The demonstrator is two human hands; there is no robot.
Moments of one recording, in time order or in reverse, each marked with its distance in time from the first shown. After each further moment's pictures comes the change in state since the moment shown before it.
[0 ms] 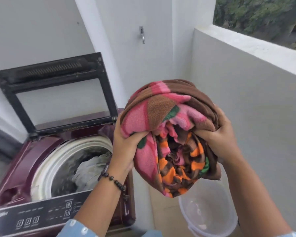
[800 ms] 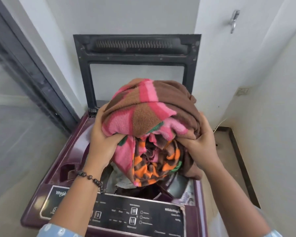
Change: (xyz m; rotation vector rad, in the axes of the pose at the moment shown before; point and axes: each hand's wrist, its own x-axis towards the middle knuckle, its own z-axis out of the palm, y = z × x) left_hand 0.076 0.036 -0.306 0.295 0.273 0.210; right_hand 0.029 0.092 0.306 -0.004 -0.311 -0.015
